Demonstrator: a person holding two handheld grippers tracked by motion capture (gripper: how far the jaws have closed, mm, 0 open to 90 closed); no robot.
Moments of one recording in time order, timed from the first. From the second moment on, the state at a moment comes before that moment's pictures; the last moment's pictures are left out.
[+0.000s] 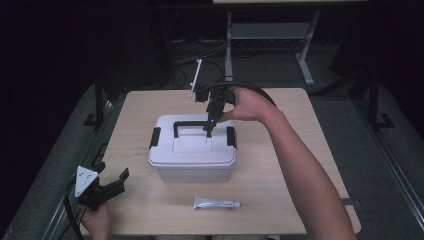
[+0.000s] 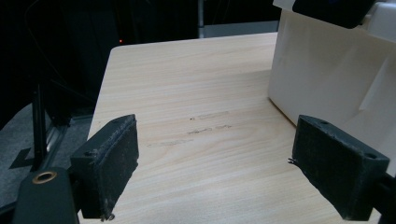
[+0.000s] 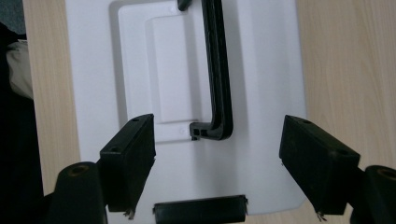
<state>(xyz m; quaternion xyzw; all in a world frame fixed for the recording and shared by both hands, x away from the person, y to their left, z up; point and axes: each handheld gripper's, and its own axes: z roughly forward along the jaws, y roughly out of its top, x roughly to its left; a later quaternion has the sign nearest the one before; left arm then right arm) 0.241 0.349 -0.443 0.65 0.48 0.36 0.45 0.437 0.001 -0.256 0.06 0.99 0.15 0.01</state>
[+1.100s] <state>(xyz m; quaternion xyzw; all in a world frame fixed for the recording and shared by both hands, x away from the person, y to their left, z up) 0.241 0.347 -0.443 0.66 0.48 0.36 0.45 0.439 0.049 -0.268 0.03 0.99 0.14 -0.01</state>
